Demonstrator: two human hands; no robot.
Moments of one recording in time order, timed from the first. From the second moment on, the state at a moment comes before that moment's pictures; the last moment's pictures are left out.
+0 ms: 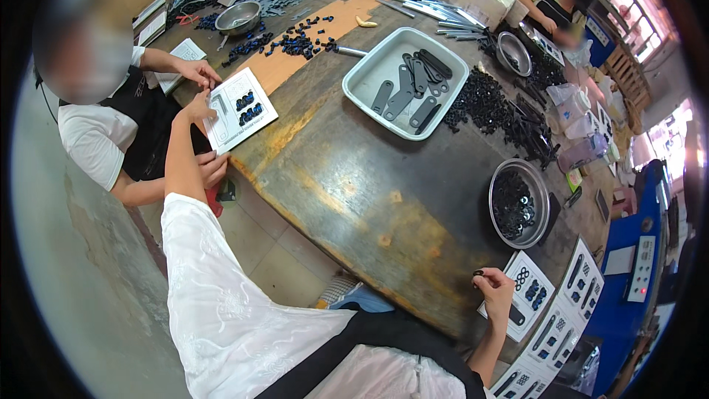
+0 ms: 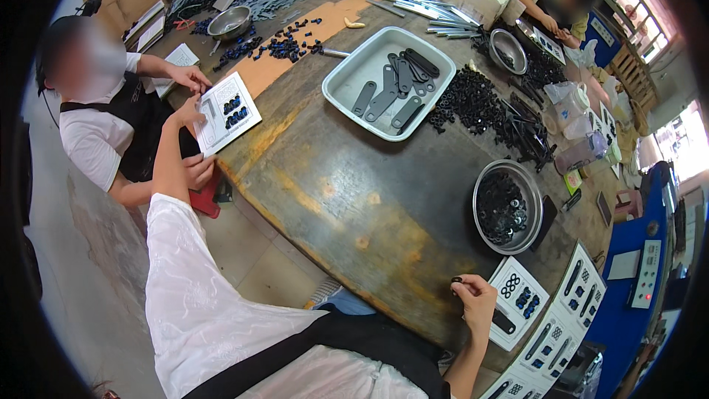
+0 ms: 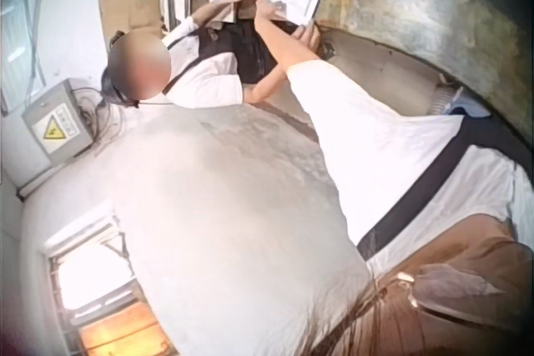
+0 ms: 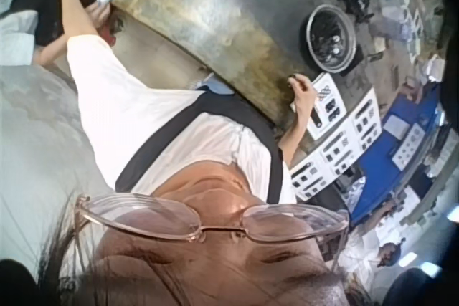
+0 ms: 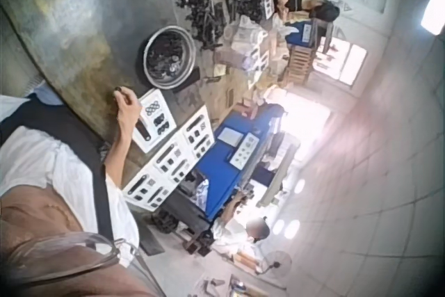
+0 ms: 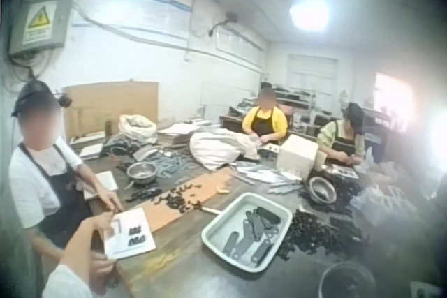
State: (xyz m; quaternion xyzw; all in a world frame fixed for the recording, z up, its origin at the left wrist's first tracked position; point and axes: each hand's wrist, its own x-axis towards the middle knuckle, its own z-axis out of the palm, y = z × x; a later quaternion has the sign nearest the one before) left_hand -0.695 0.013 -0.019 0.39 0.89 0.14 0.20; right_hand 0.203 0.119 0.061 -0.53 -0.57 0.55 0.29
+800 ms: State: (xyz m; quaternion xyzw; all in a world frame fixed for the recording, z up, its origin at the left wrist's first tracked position) left_hand -0.344 -0.025 0.008 0.47 0.87 0.14 0.03; right_hand 0.200 0.069 0.033 -0.42 -0.56 0.65 0.27
